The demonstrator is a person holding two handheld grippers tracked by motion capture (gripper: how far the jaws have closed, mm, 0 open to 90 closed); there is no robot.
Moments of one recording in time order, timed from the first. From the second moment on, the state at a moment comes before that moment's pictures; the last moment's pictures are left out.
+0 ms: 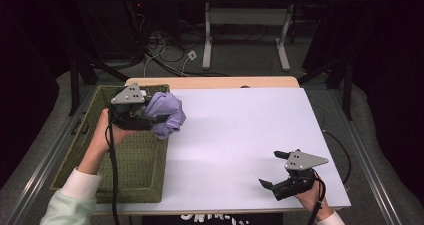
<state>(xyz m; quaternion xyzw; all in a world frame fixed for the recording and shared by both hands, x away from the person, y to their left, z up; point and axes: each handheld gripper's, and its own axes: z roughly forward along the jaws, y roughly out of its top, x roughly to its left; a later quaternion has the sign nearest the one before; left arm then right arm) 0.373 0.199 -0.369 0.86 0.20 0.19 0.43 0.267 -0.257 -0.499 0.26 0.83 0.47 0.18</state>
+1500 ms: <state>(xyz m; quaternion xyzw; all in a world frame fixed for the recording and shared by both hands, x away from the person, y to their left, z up) 0.391 0.137 -0.386 0.90 0.15 0.16 0.38 0.269 -0.256 -0.500 0.25 0.83 0.47 0.18</state>
